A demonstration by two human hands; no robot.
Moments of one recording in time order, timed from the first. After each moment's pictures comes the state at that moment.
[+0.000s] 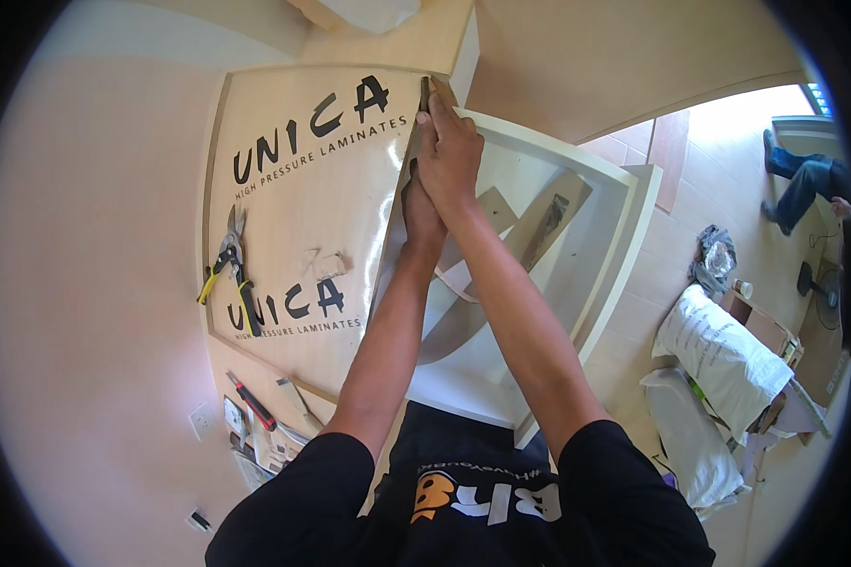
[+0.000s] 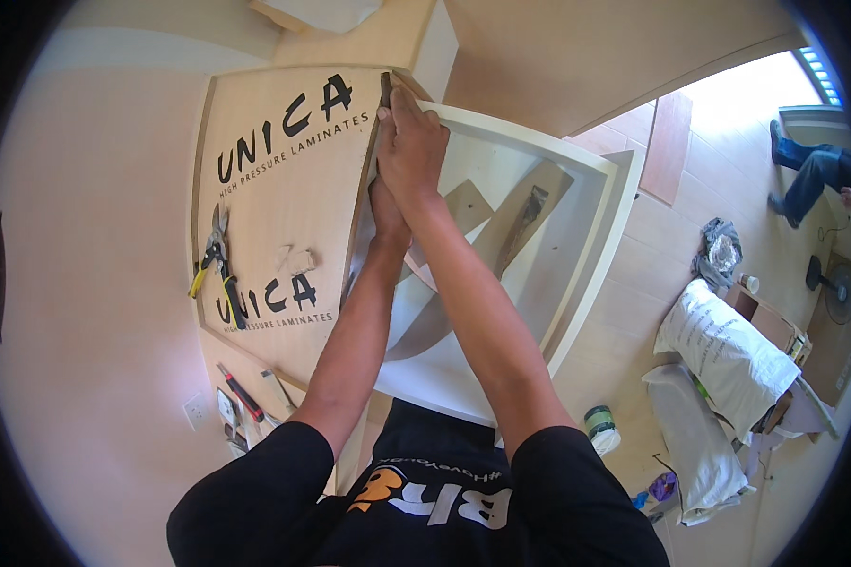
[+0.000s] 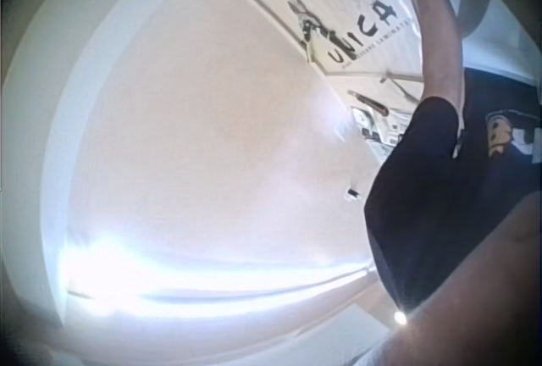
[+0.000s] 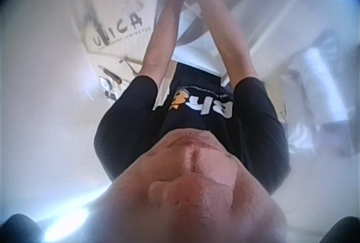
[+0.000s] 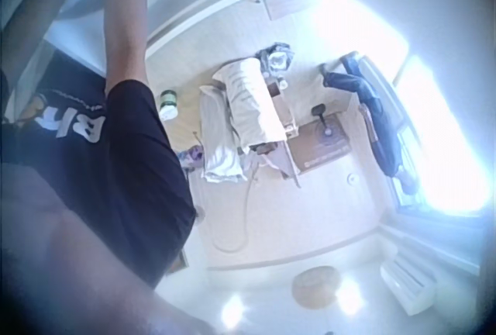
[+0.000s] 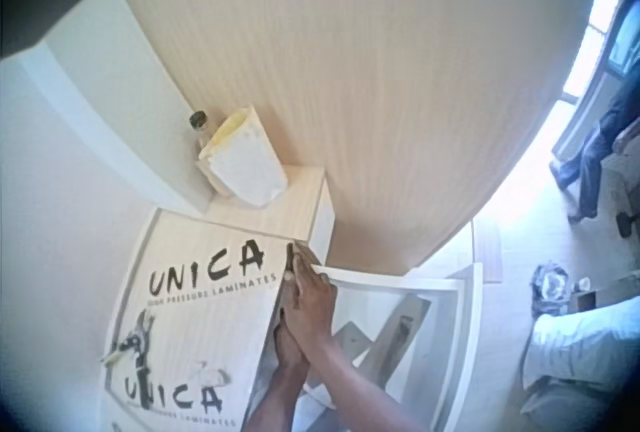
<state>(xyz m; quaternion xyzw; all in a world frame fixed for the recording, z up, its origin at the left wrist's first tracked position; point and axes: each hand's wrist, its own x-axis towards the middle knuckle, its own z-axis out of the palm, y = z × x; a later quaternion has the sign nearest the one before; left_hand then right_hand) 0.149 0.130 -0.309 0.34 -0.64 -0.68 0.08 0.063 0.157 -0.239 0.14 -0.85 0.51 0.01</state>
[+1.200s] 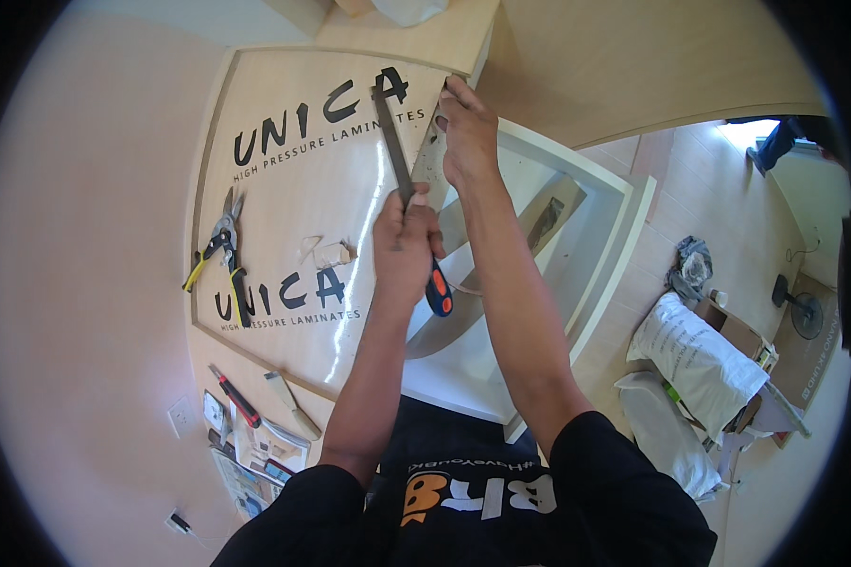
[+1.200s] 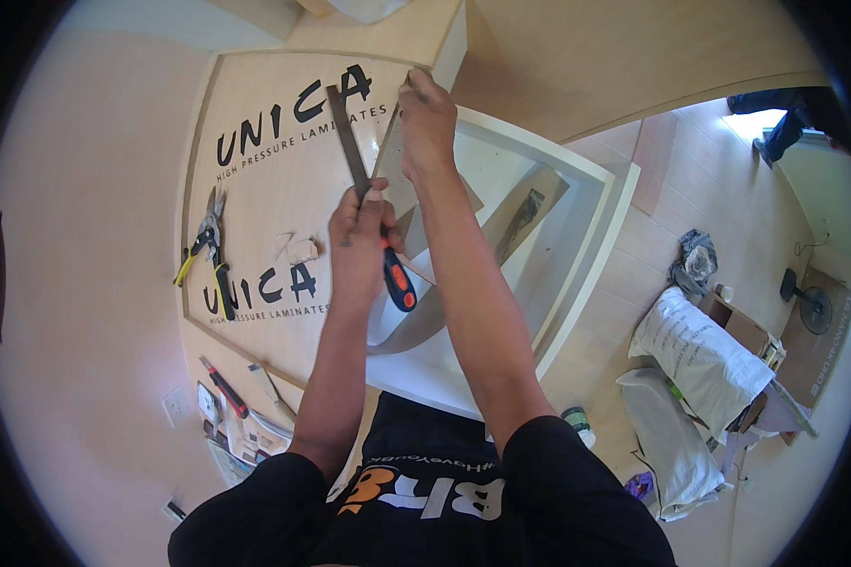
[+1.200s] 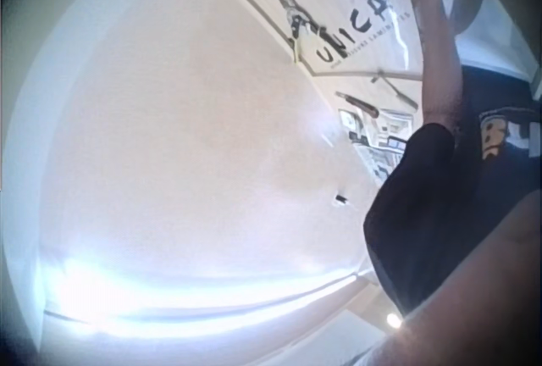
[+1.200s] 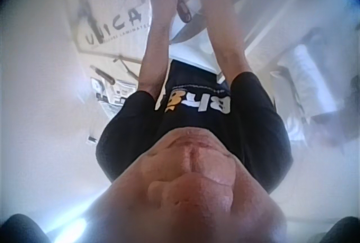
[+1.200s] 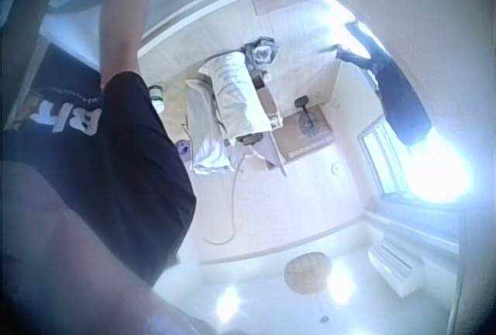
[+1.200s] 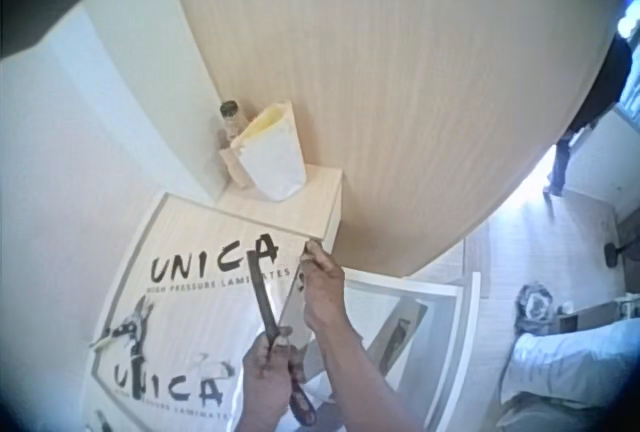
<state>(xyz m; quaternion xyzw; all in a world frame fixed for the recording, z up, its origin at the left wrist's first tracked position) 0.190 0.136 -0.139 0.41 -0.57 -0.71 0.07 0.036 0.145 -0.199 -0.09 -0.50 0.83 -0.23</state>
